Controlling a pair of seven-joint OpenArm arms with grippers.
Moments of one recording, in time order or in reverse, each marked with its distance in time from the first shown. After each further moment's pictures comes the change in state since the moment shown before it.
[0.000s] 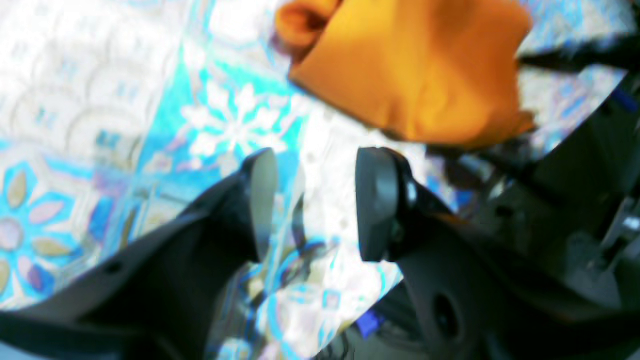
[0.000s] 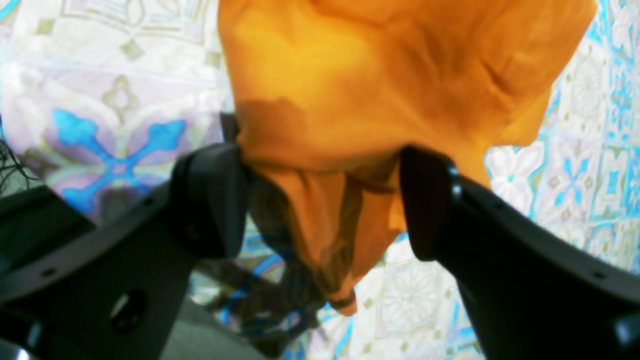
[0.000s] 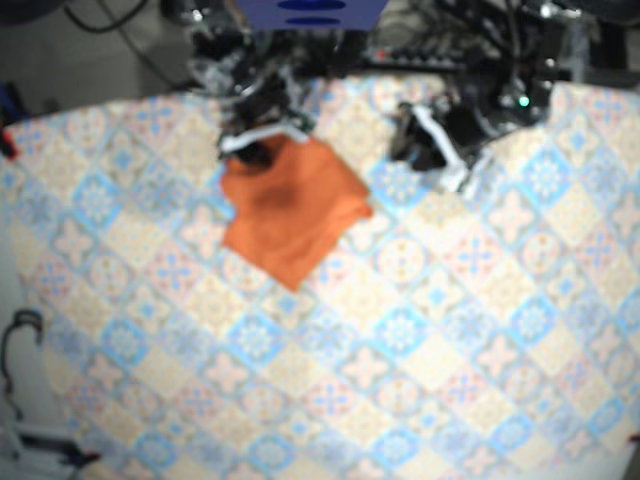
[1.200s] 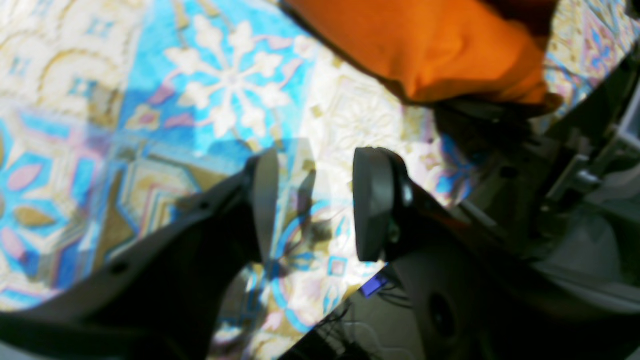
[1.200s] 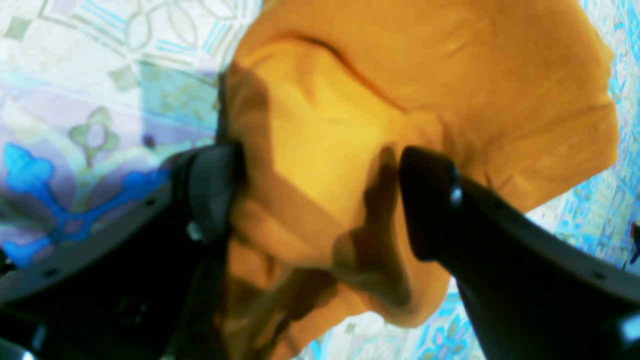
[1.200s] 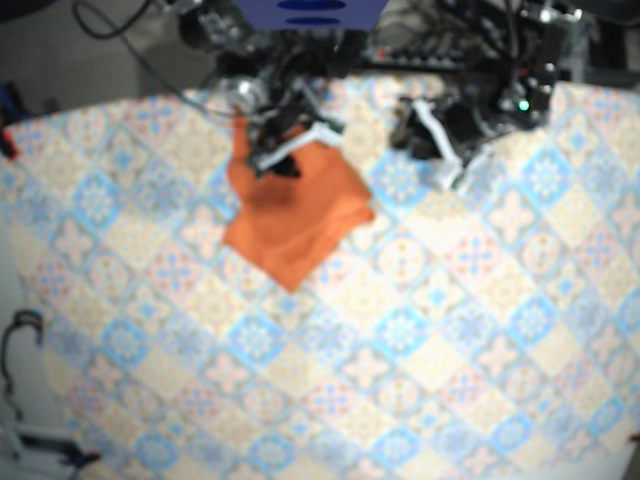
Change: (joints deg) left arm -0.8 -0.1 0.5 -3.1 -0.4 -0.4 5.7; right arm 8.4 -0.5 -7.2 -10.3 -10.4 0.0 1.7
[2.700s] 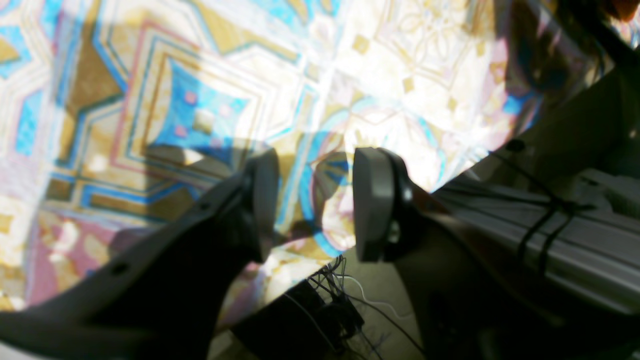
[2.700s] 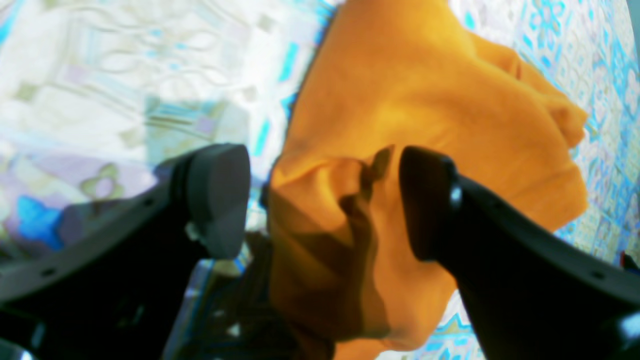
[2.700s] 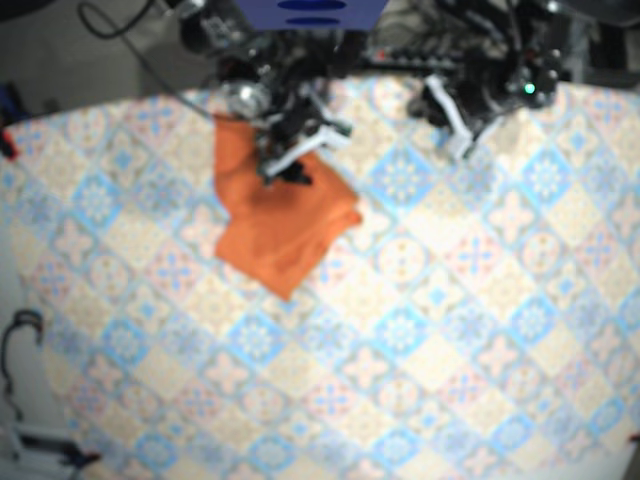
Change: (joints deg) left arm 4.3 -2.2 -0.5 -4.1 0.1 0.2 0.2; right arm 1.0 -0.5 0.0 0.2 -0.8 0.5 4.2
